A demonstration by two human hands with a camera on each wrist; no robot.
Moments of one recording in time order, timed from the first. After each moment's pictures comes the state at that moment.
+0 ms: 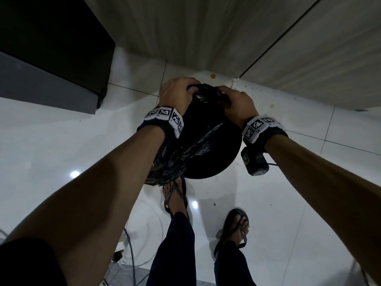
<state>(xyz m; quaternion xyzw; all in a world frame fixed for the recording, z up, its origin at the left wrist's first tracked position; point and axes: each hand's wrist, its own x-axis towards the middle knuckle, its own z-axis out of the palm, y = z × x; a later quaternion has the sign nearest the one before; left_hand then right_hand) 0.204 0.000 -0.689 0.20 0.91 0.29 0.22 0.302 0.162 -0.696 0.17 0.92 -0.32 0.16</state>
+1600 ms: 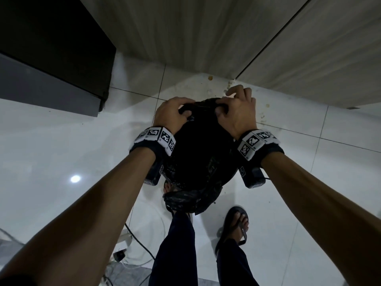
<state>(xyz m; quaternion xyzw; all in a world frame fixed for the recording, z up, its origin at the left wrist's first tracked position) 0.240 -0.034 -0.680 0.15 0.89 0.31 0.30 0.327 0.138 -0.664 0.22 0.95 -0.21 0.08</state>
